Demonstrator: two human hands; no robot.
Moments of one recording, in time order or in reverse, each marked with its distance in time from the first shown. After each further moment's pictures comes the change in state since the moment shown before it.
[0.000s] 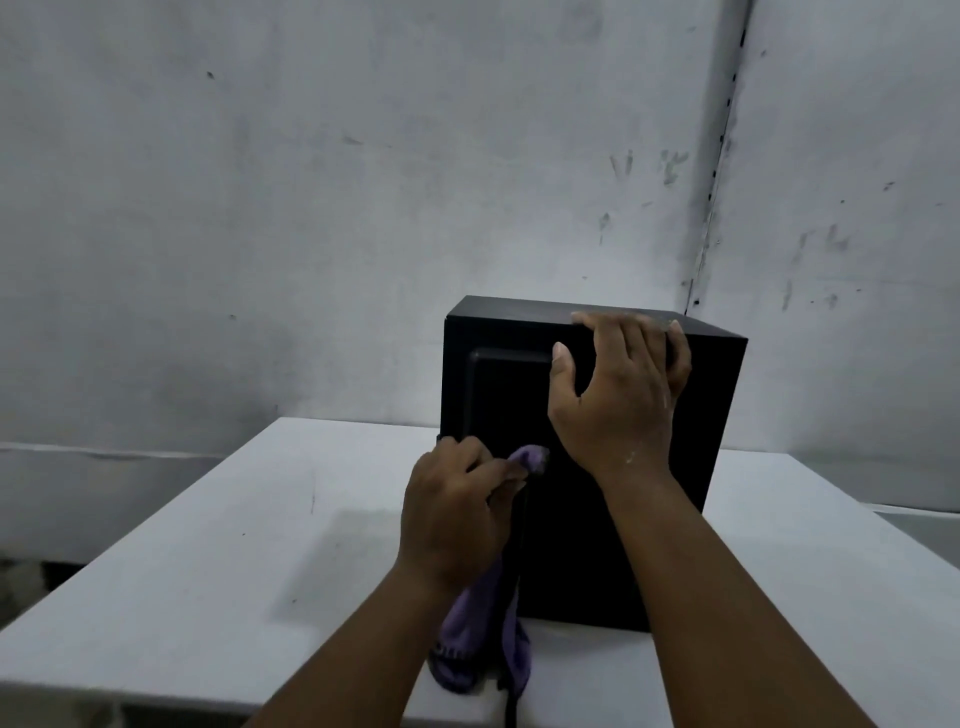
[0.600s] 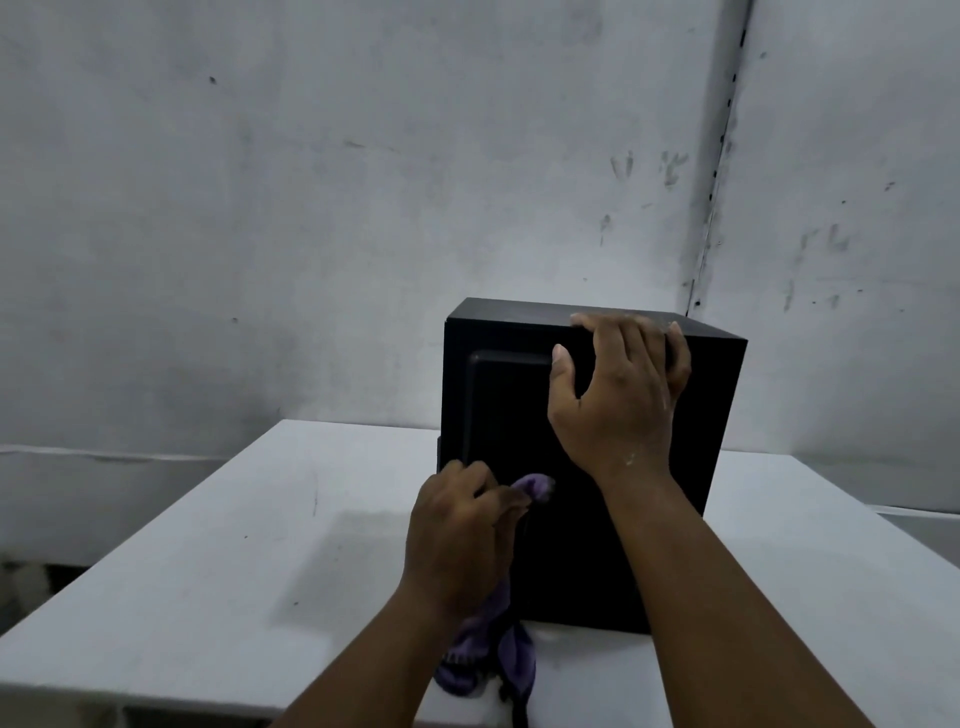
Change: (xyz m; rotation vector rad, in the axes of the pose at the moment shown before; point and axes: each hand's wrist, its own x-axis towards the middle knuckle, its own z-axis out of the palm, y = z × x) left_hand -0.017 0.003 0.004 0.035 -0.061 0.026; right_hand 0.000 -0.001 -0.001 0.005 -0.003 0.004
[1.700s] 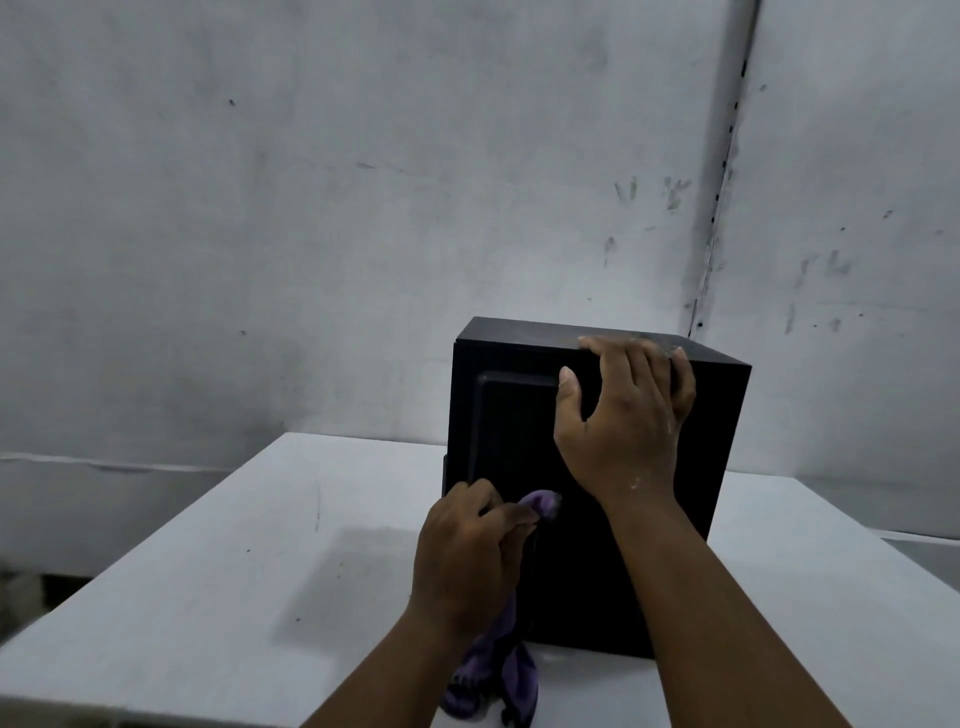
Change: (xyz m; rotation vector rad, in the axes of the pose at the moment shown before) left_hand -0.001 0.006 0.000 -0.043 0.003 -0.061; right_hand -0.001 0.000 0.000 -0.002 0.003 -0.001
